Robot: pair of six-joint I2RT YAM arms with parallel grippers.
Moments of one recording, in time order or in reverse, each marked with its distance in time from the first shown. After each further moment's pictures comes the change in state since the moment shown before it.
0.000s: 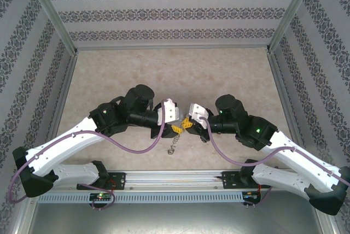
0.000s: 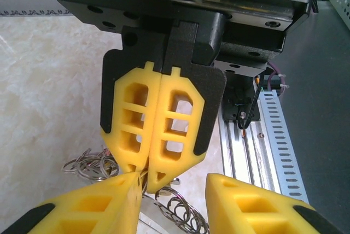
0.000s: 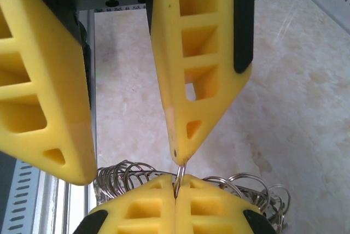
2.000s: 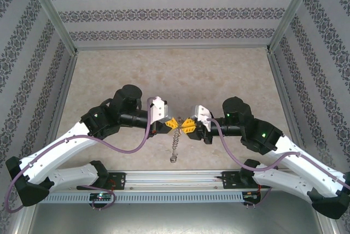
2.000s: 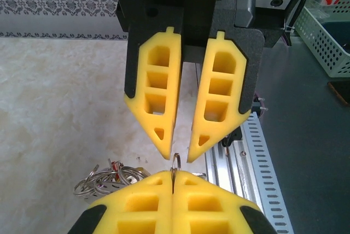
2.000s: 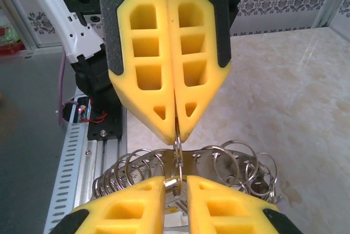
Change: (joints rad) left arm 0.087 -0.100 -0.107 0.108 0.163 -0.058; right arm 0.000 -0.071 -0.036 0.073 -0.110 0.080
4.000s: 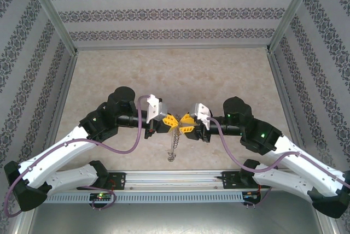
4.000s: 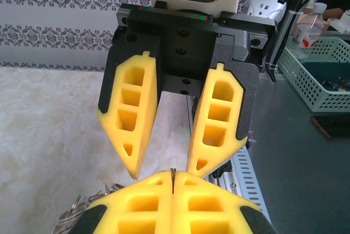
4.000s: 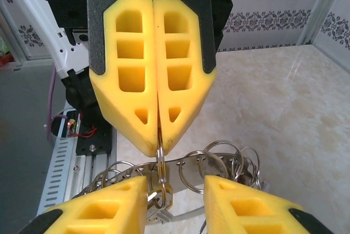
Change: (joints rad) left arm 0.032 -0.057 -0.107 0.217 0.094 -0.128; right arm 0.016 0.002 -0.006 0.083 0.043 0.012
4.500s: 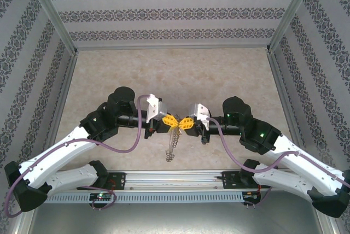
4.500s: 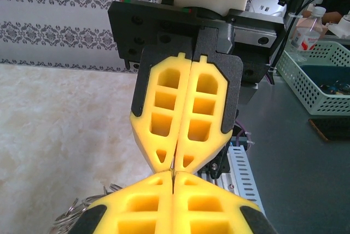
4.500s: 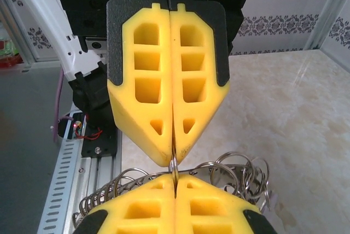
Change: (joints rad) left arm 0.006 -0.002 -0.013 0.014 0.007 -0.022; right arm 0.005 0.006 0.000 0.007 -0.023 -0.005
